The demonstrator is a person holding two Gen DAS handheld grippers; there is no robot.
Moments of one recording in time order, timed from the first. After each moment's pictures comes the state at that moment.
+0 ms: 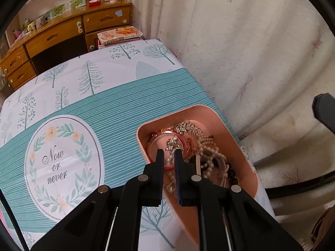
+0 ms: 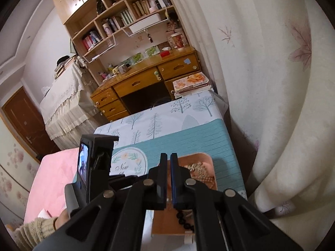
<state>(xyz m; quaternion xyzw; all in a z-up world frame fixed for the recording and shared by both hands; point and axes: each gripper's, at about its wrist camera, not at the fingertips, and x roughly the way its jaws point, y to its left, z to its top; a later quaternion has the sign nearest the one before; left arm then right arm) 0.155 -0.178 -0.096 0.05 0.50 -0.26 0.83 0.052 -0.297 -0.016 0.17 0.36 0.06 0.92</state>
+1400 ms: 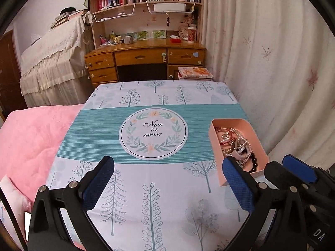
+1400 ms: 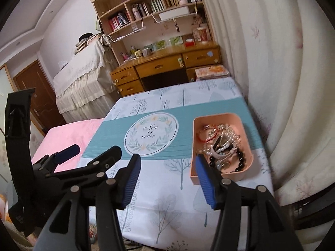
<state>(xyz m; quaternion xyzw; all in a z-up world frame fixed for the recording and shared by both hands) -0.019 -0.066 -0.008 0.00 0.37 -0.02 0.93 -0.052 -0.209 -0.013 0.10 0.36 0.11 0.92</state>
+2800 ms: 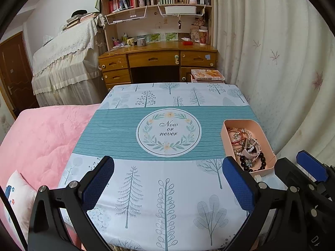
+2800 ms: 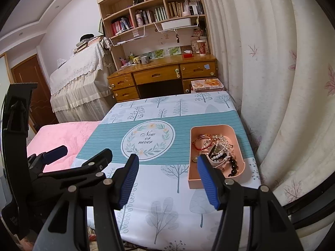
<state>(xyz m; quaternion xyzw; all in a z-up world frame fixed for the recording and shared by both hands) -0.038 -0.053 0.005 0.01 0.37 0.02 0.93 -0.070 -0.195 -0.003 0.07 0.33 0.09 0.94</state>
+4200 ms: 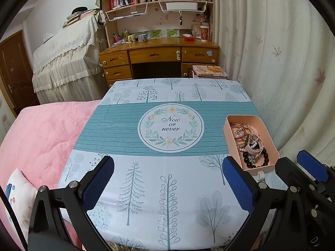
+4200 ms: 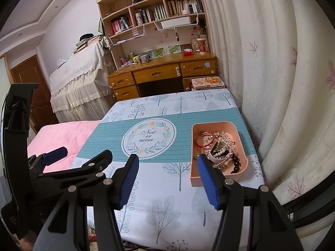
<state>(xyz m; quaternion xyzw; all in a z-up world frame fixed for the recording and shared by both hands) -0.042 -0.043 -0.004 0.01 0.38 0.03 0.92 -0.071 -0.195 -0.004 0.07 0.34 0.09 0.93</state>
